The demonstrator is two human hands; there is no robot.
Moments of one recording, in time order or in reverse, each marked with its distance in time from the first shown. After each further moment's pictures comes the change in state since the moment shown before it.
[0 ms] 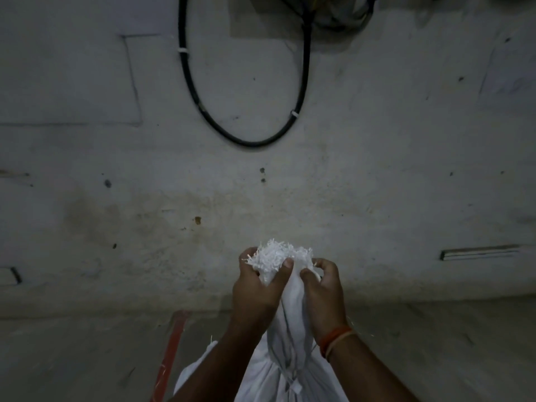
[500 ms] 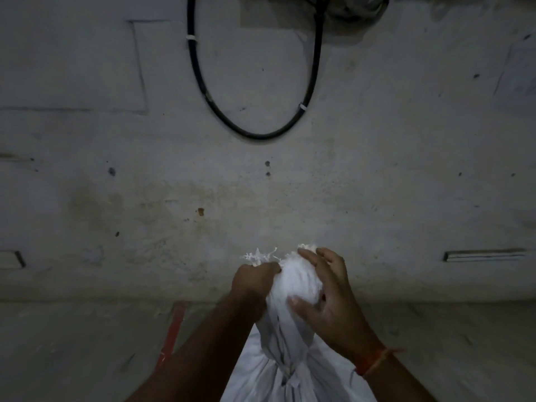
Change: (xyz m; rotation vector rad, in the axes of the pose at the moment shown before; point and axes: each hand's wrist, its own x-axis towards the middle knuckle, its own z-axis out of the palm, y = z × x) left_hand 0.032 -0.006 0.001 -0.165 -0.022 -0.542; right_hand -0.008 0.006 -0.039 -0.595 -0.388 -0.477
